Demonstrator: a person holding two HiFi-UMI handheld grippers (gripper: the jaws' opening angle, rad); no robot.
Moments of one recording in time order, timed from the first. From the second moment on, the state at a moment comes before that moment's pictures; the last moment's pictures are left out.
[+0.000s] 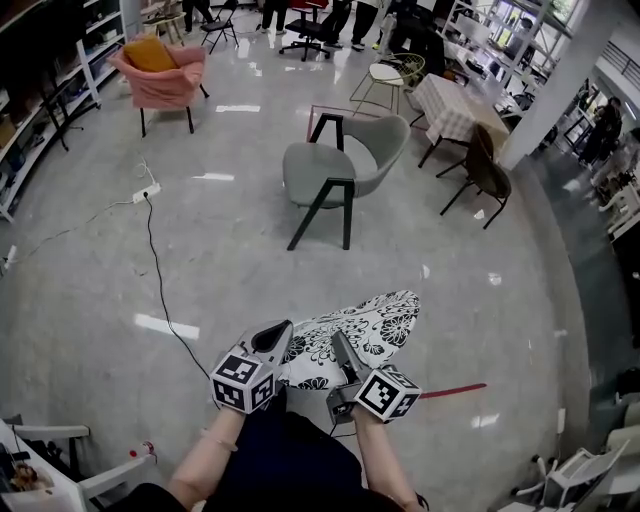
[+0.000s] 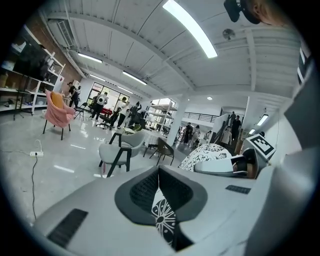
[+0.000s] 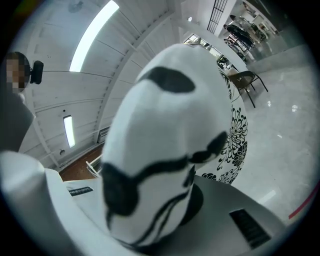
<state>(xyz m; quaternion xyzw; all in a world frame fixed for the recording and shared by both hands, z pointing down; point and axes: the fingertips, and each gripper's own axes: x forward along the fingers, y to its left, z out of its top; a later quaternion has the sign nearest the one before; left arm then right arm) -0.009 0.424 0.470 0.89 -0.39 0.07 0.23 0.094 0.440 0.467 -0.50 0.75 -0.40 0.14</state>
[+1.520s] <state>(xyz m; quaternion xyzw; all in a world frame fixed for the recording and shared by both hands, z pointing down) -0.040 0.175 0.461 0.91 -0.33 0.07 0.23 0.063 0.191 0.463 -0.55 0.71 -0.41 0.17</state>
